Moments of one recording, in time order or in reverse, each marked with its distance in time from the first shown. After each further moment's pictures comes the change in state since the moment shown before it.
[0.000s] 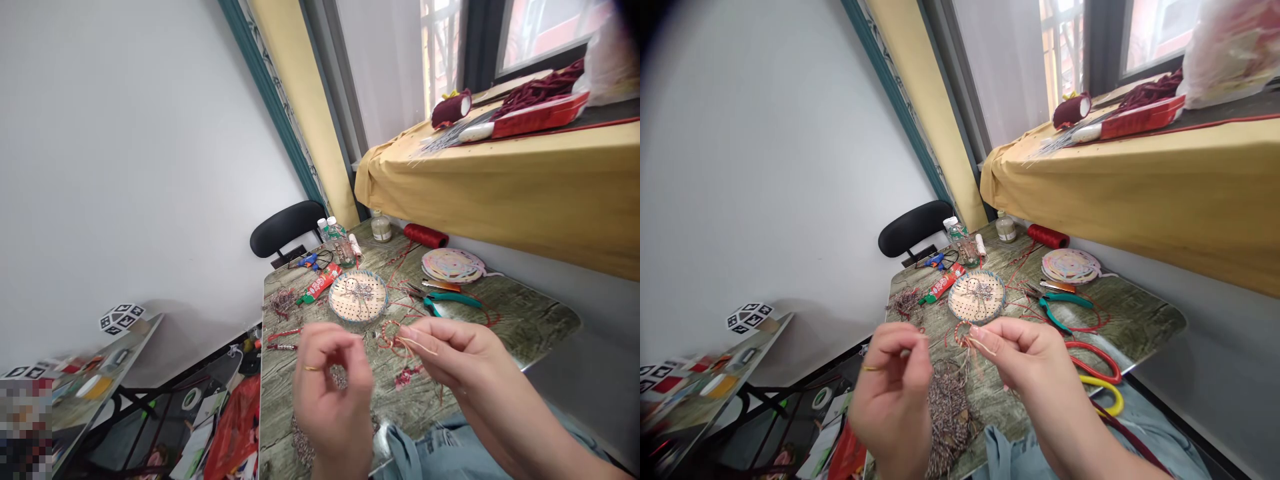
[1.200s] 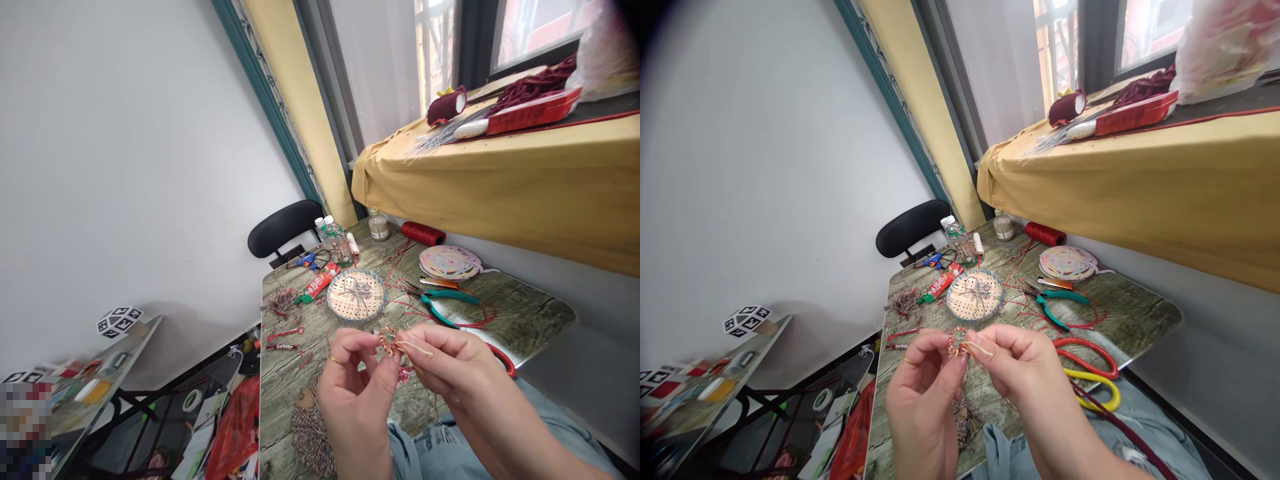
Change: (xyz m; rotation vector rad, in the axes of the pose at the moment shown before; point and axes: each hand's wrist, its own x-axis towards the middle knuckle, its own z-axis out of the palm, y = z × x) left_hand -0.020 0.011 0.022 -0.519 0.107 -0.690; right_hand -0.005 0.008 0.004 0.149 0.004 0.088
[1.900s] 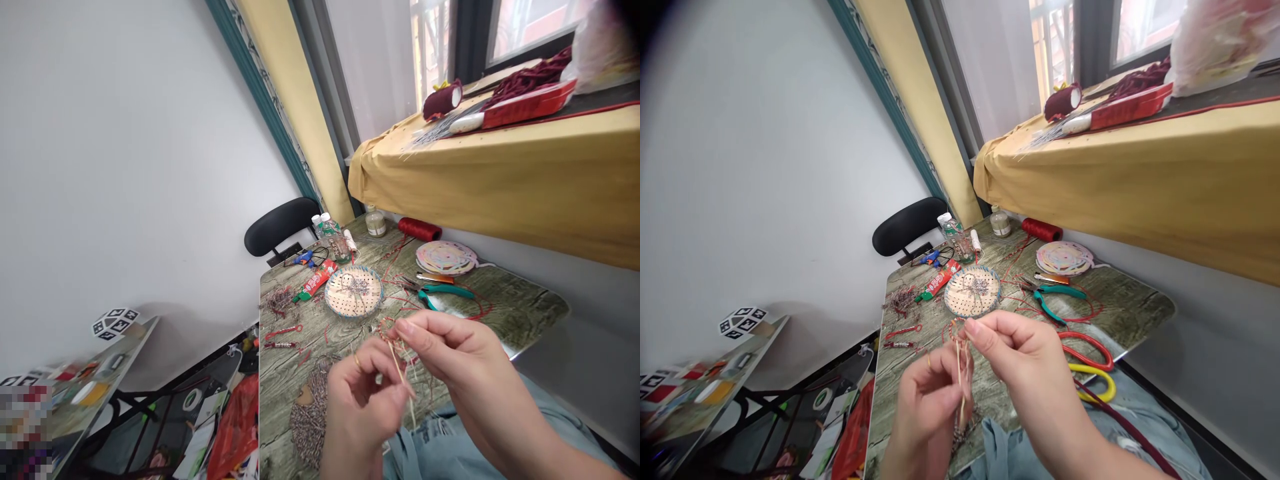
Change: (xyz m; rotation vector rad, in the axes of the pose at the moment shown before) left_hand 0.002 0.005 -0.013 0.032 -0.441 -0.218; right_hand 0.001 -0.004 -0.003 -0.121 0.032 -0.203
